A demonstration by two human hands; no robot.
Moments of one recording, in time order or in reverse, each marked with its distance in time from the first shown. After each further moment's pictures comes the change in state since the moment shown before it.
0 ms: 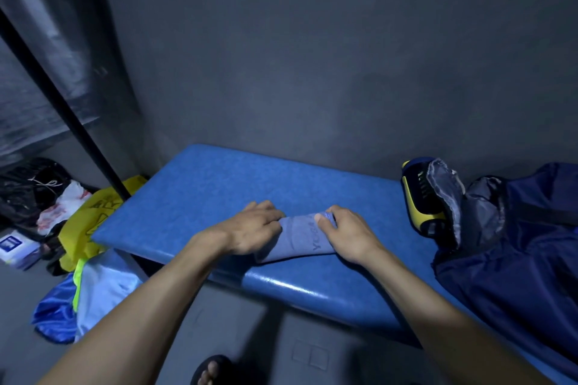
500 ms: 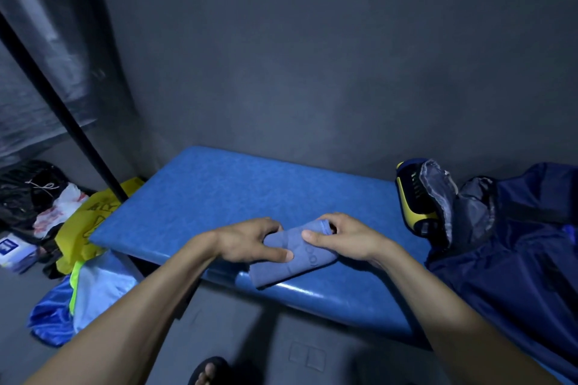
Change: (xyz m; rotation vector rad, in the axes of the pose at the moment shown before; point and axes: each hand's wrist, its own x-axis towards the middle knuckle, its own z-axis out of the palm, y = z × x) left_hand -0.011 -0.001 0.007 -0.216 -0.113 0.095; right_hand -0.014 0.002 -0.021 0.361 -0.323 -0.064
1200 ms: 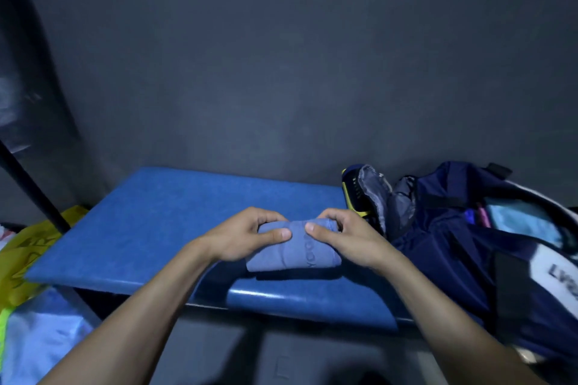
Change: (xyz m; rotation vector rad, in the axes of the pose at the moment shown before) left_hand 0.008 0.069 0.003 -0.326 0.101 0.326; right_hand -0.079 -0.001 -0.042 0.064 0.289 -0.116
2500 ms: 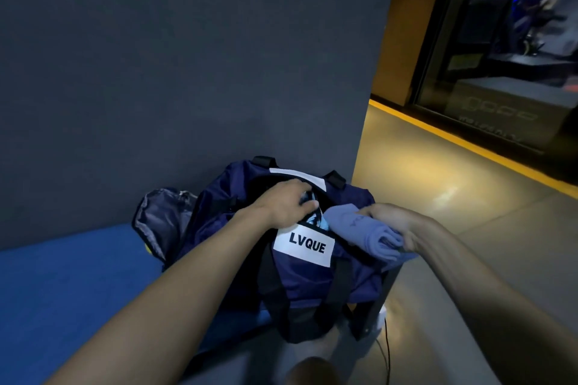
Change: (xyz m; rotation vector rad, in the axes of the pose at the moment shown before) left_hand 0.243 0.249 0.290 0.592 -0.210 0.302; right_hand -0.249 0.090 -0.325 0.288 0.496 0.800
